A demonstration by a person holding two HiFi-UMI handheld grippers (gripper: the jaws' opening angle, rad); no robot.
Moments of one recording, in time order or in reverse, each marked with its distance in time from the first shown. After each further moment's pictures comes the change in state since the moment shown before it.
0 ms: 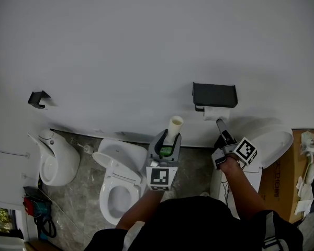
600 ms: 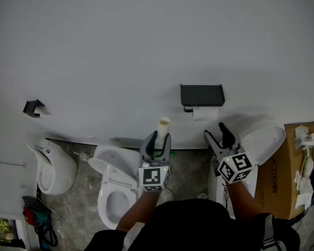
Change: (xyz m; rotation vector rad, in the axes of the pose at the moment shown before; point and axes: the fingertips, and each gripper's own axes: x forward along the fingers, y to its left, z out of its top) left arm -0.002 0.004 0.003 -0.060 -0.001 0.045; right arm -0.045 0.090 -0.006 -1.014 0.073 -0.011
